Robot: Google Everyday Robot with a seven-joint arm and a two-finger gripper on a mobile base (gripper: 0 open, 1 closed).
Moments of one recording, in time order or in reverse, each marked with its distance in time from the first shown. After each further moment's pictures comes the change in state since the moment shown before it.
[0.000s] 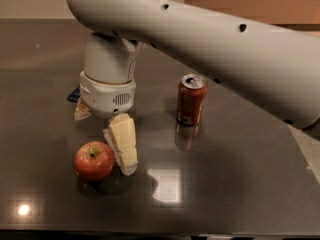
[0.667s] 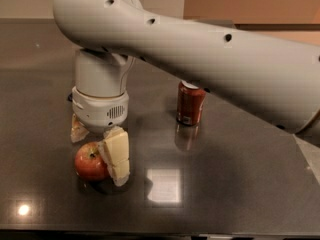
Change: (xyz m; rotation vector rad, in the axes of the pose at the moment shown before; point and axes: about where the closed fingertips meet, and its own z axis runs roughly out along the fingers) arm -0.012 0.009 0.023 -0.052 0.000 -0.065
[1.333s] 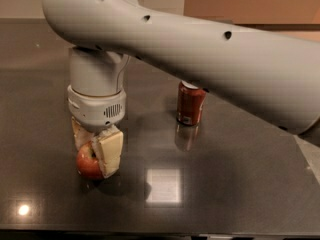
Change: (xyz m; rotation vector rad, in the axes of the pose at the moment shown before) arm -0.003 0.000 -0.007 0.015 0.040 -0.003
